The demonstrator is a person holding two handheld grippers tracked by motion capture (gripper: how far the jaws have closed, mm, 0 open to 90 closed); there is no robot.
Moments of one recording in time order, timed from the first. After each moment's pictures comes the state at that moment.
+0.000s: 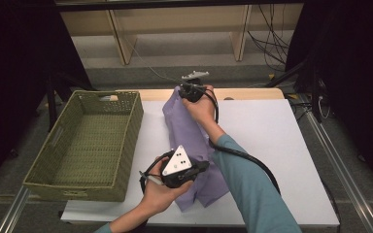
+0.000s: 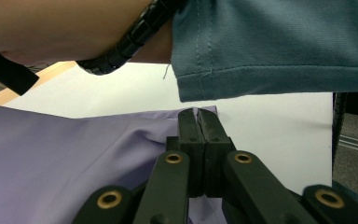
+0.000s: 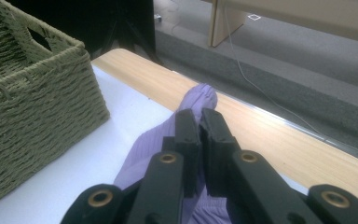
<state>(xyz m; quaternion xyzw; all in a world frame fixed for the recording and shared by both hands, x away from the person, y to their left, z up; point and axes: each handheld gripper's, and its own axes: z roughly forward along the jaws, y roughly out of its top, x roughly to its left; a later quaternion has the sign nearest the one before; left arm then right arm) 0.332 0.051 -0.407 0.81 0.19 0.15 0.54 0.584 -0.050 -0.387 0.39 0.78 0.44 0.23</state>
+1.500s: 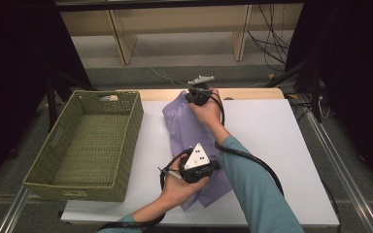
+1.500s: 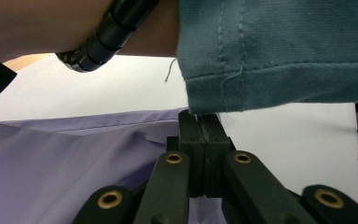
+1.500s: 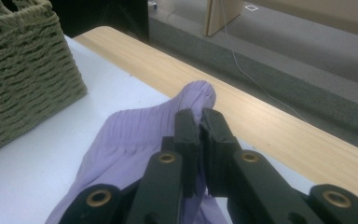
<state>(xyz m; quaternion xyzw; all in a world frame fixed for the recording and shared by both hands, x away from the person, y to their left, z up) 0.355 0.010 -0.433 0.82 0.20 0.13 0.52 0.590 -0.070 -0.409 0.39 0.79 0.42 0.23</state>
